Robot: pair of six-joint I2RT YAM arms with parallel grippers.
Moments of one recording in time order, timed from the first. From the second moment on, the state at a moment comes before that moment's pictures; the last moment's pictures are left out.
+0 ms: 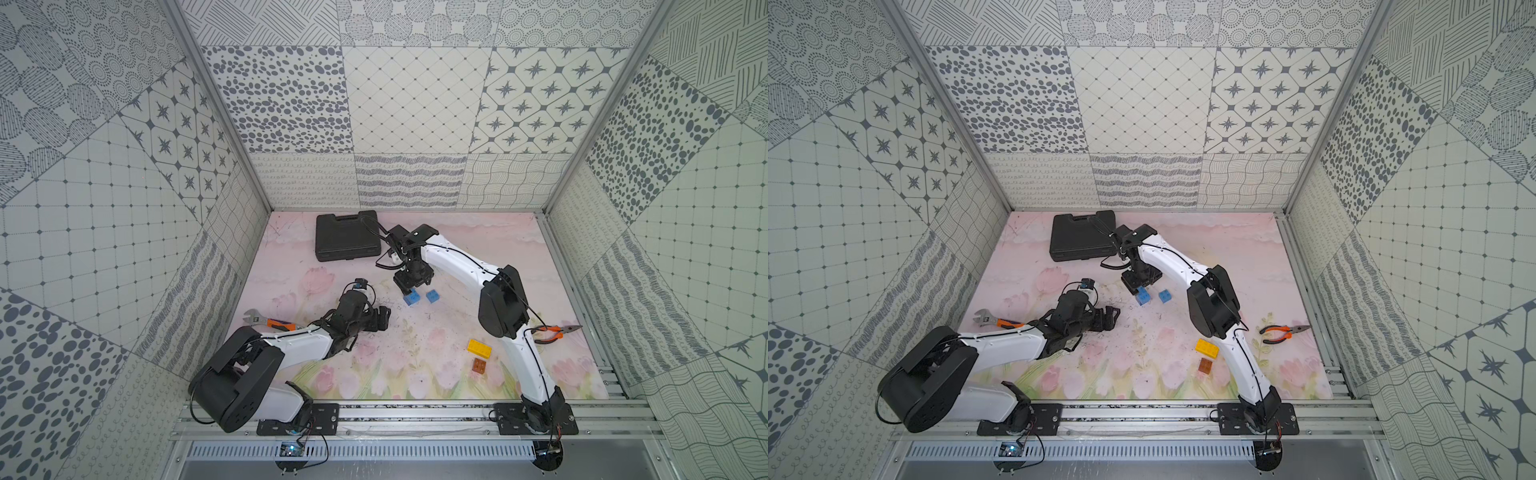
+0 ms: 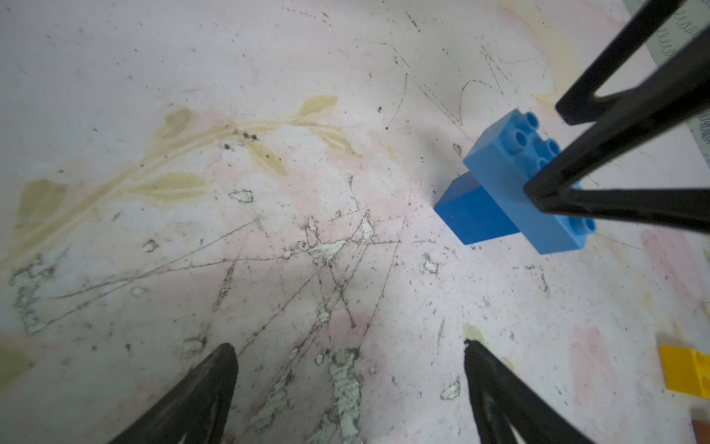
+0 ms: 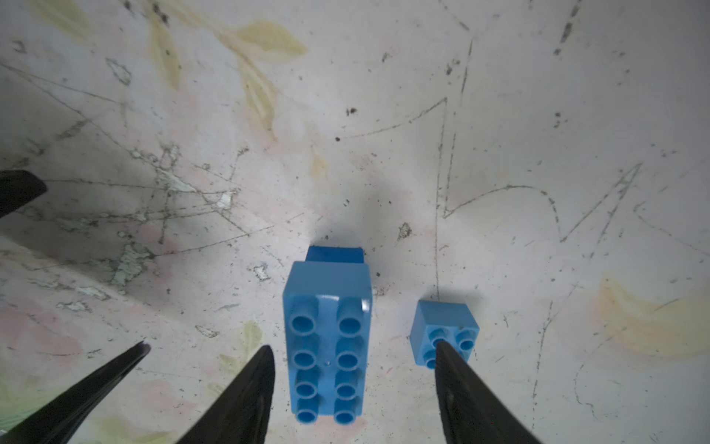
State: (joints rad) left arm -0.60 1.38 0.42 0.26 0.02 -0.48; right arm 0.74 2.27 2.11 -1.32 0.04 0.08
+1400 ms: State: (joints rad) left arm -0.60 1.38 0.44 0.24 0.02 -0.48; right arm 0.59 2.09 1.64 -1.00 -0.02 0.10
